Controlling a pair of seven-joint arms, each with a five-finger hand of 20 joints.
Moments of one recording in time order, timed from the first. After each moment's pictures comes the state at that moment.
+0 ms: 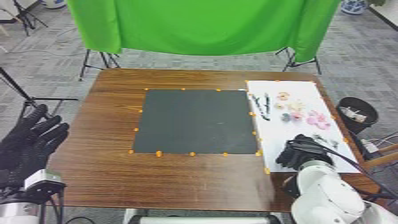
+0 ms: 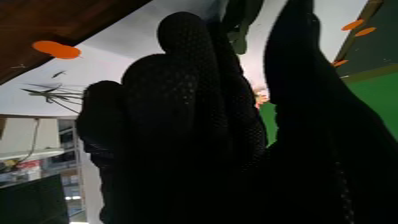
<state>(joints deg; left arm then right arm) 149.1 -40.7 -106.7 -130.0 15.9 23.1 39.5 -95.7 -36.2 57.7 -127.1 -114.6 5.0 70.9</state>
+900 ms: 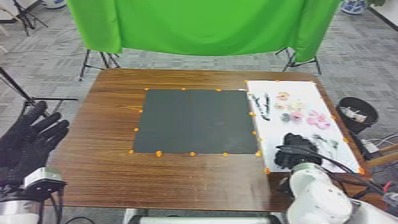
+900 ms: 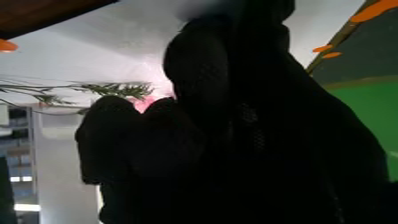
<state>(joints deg) 149.6 -37.5 -106.5 -129.9 13.6 23.2 42.8 -89.3 -33.3 46.8 -123.3 -121.0 7.8 66.3</state>
